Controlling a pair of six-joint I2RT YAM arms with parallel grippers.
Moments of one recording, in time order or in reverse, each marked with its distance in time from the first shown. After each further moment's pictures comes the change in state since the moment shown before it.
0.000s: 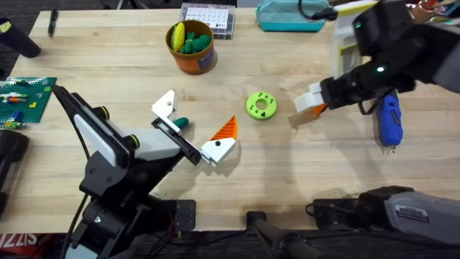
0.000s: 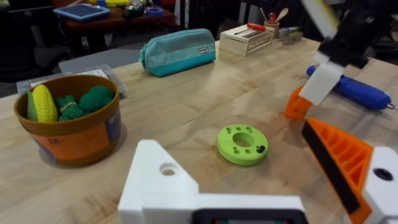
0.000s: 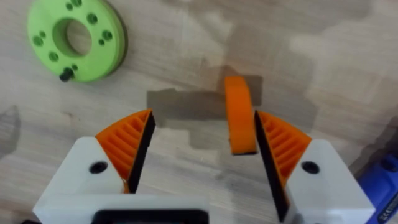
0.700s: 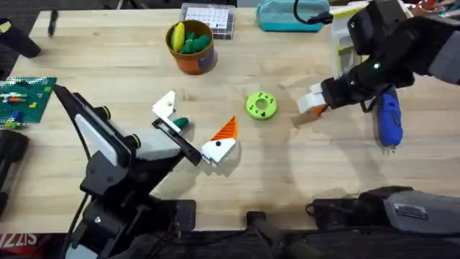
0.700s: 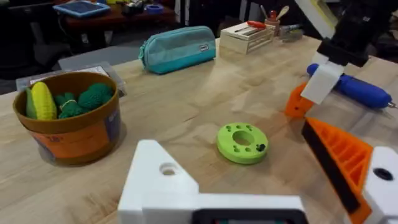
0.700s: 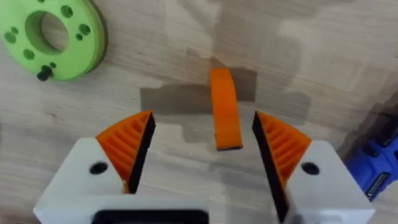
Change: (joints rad) left arm -0.001 0.002 0.004 -0.007 -0.004 0.000; right arm -0.002 0.049 0.041 -0.063 0.062 0.005
